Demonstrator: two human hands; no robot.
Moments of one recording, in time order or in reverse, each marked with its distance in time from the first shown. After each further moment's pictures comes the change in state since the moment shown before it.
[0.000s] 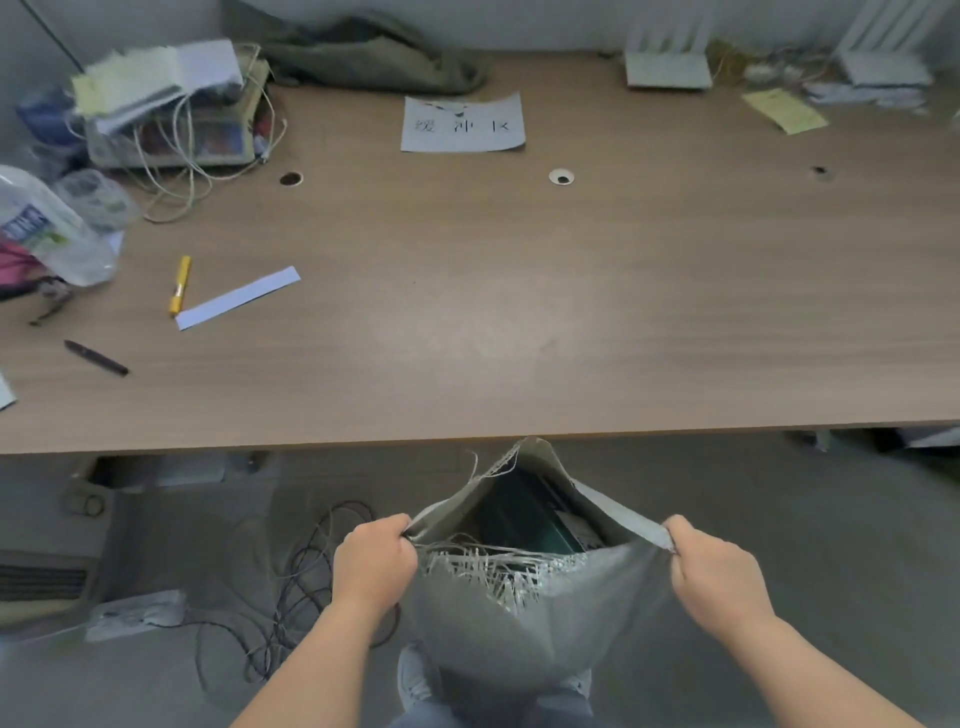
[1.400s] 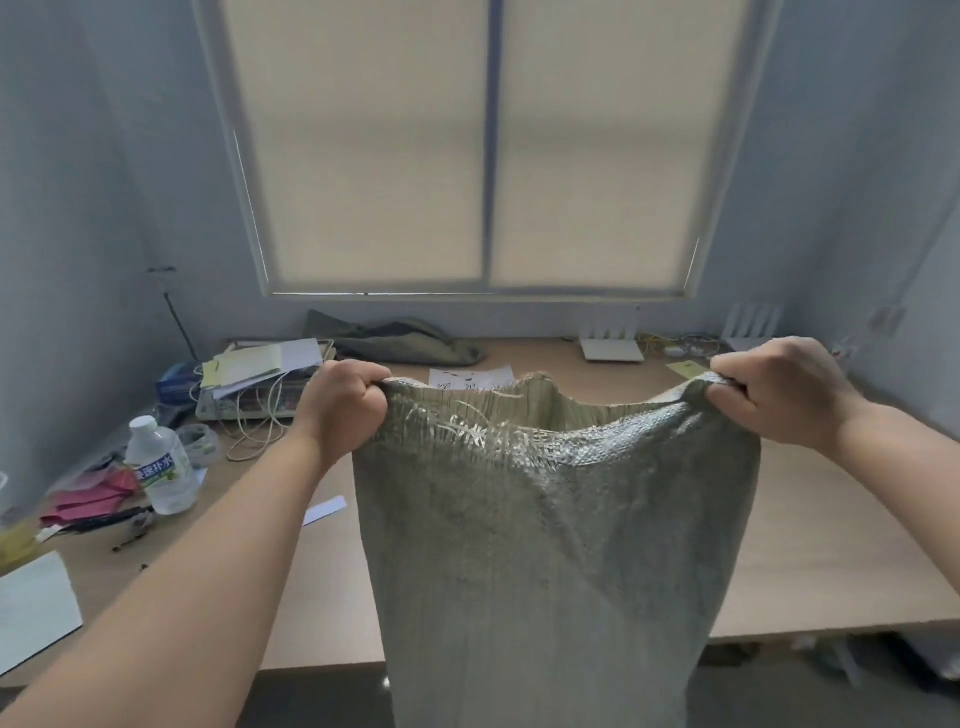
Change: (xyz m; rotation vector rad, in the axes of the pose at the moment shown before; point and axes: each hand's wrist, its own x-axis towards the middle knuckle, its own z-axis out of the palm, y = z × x) left_hand 0.030 0.125 -0.414 -0.220 0.693 0.679; right_hand -0.007 -0.072 -0.430 -0.291 1.088 -0.623
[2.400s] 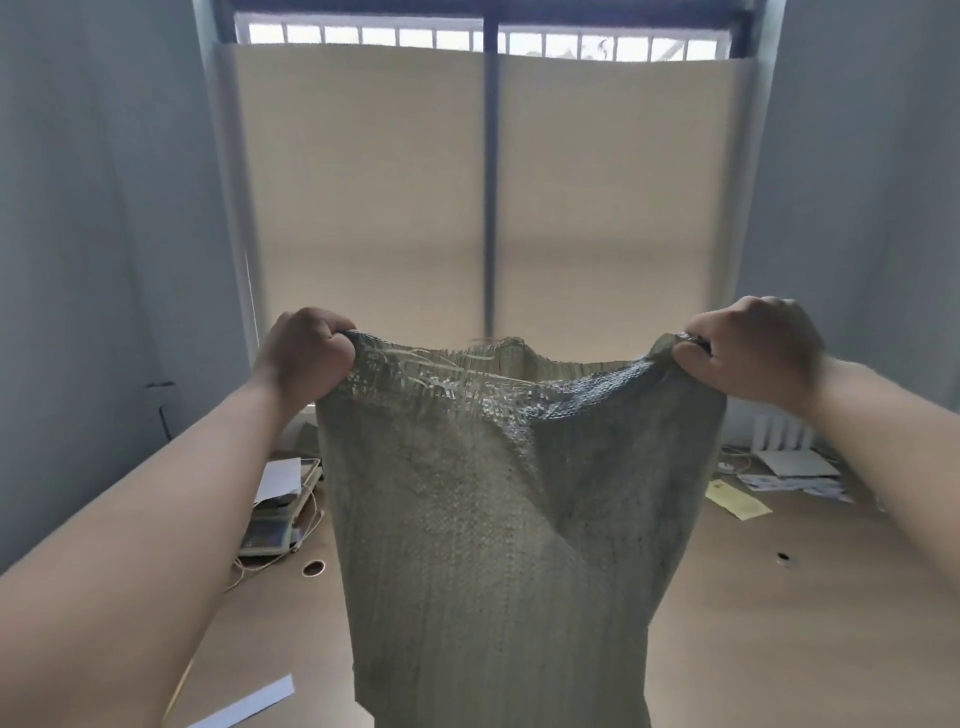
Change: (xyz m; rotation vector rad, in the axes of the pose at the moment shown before) left_hand 0.232 0.036 -0.028 0.216 0.257 -0.011; right_hand 0.182 0.126 0.021 -0.218 0.060 0.148
